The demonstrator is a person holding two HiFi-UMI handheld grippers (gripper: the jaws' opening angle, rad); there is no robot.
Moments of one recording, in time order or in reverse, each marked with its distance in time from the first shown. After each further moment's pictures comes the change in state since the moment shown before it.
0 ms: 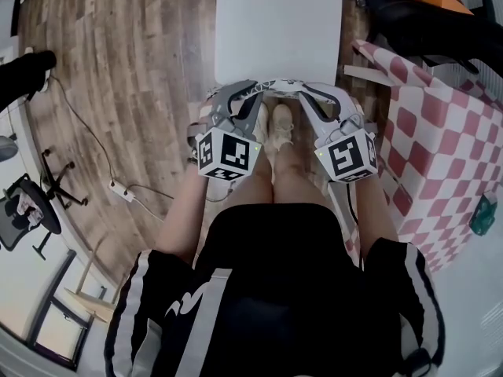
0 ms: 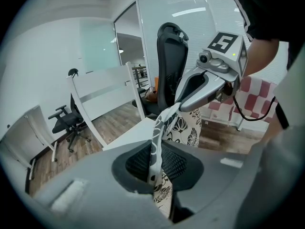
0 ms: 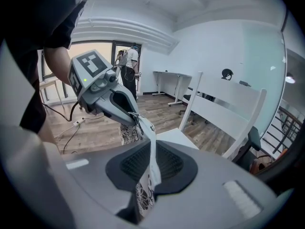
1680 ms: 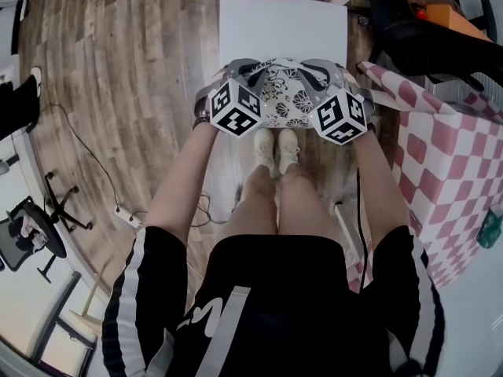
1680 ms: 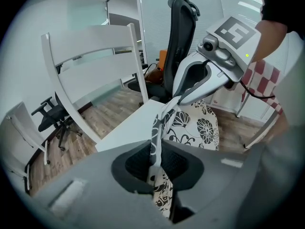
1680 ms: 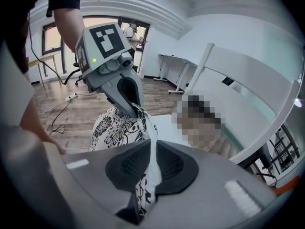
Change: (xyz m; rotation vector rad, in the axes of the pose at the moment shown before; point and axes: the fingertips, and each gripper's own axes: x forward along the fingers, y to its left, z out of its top) left arm 0.131 0.079 -0.054 0.040 0.166 -0.107; right arm 0.128 -0.078 -0.056 -0.146 0.170 -0.023
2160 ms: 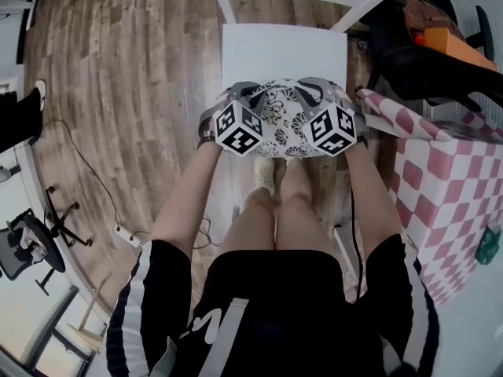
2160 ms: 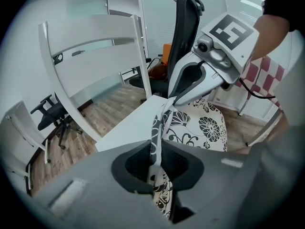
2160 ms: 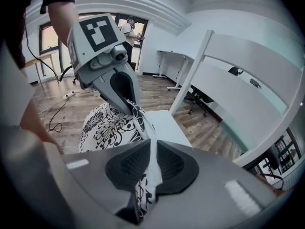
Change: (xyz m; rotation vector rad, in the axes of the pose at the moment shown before) left arm 0.028 0.020 -0.006 0.000 0.029 0.003; right arm 0.040 -0.025 -0.014 0.008 0.034 -0.002
